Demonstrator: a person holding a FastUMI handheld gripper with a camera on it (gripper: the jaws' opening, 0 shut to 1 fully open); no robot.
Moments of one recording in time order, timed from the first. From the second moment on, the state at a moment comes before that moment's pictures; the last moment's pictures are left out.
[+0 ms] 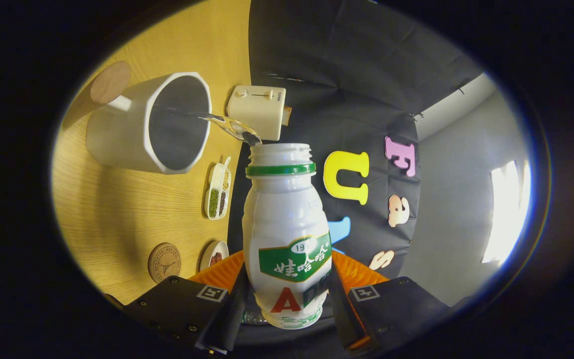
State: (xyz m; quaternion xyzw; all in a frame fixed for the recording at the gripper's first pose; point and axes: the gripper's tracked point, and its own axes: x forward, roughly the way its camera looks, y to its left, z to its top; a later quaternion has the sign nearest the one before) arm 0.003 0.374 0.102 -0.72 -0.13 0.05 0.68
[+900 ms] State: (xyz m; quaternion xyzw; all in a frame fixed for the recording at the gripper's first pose) arm 0.006 0.372 0.106 -0.73 -0.14 0.04 0.67
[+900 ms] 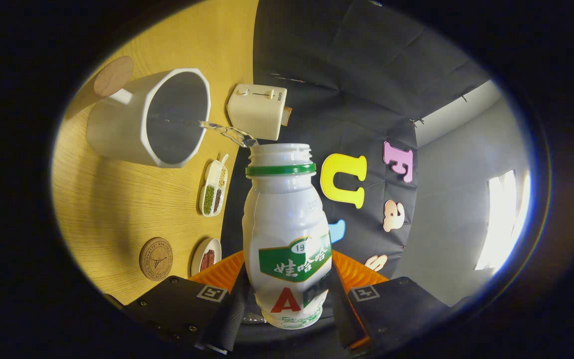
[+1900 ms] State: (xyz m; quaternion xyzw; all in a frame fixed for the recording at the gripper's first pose) arm 0.005 0.372 0.113 -0.76 -0.15 0.03 0.63
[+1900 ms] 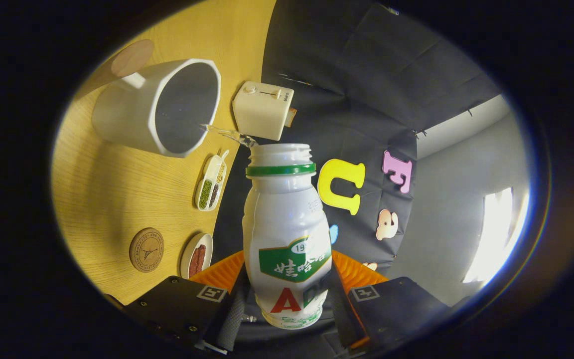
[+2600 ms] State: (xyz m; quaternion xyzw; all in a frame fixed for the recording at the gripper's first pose) arm 0.002 0.379 0.119 -0.79 -0.18 0.03 0.58
